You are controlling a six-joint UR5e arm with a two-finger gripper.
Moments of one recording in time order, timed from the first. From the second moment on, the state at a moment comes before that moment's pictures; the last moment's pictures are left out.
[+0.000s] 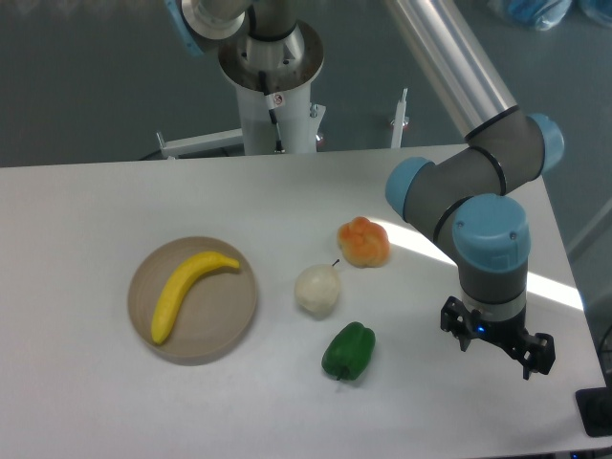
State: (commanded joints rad) arm 2.37 -2.25 -1.23 -0.91 1.69 1.18
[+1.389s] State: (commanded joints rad) arm 2.26 -2.14 -1.34 -0.92 1.70 0.81
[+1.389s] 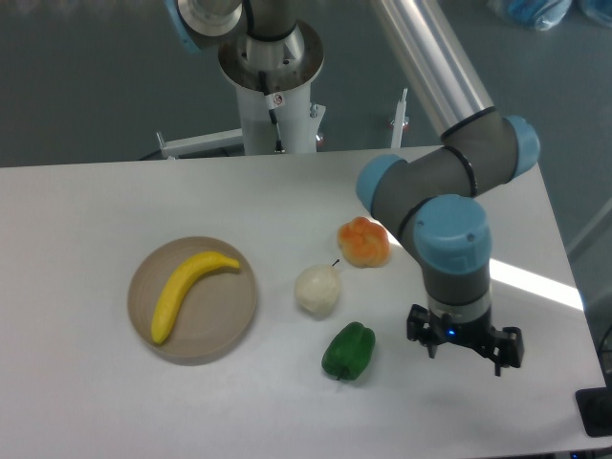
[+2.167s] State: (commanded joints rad) arm 2.02 -1.96 -1.68 -0.92 1.68 0.67
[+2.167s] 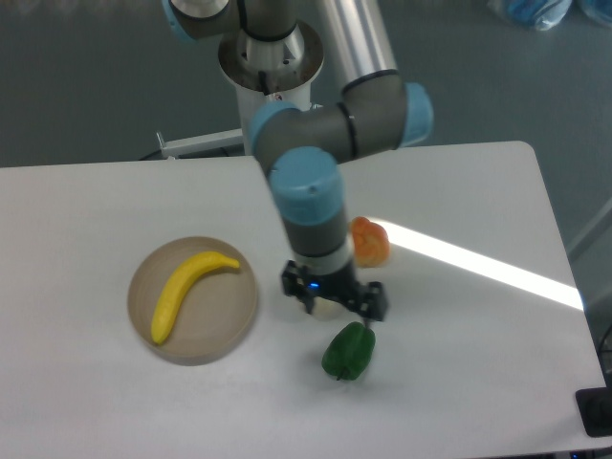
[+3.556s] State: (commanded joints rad) arm 1.82 -1.97 -1.82 -0.91 1.57 0.48
